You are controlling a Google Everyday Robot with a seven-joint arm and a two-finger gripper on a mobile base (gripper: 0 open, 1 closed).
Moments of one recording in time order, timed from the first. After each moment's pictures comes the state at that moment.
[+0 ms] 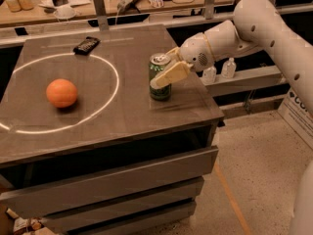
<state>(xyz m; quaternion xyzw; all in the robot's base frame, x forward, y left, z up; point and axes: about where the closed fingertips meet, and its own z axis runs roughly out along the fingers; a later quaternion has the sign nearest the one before) 0.620 -0.015 0.894 -0.58 0.64 0.37 0.34</state>
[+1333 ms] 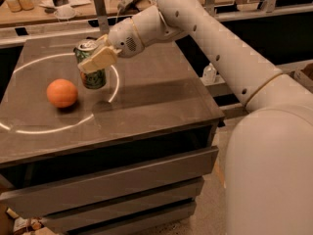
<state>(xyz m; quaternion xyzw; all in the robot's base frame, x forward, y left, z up) 0.619 0.166 0.936 -0.62 0.56 0.44 0.34</state>
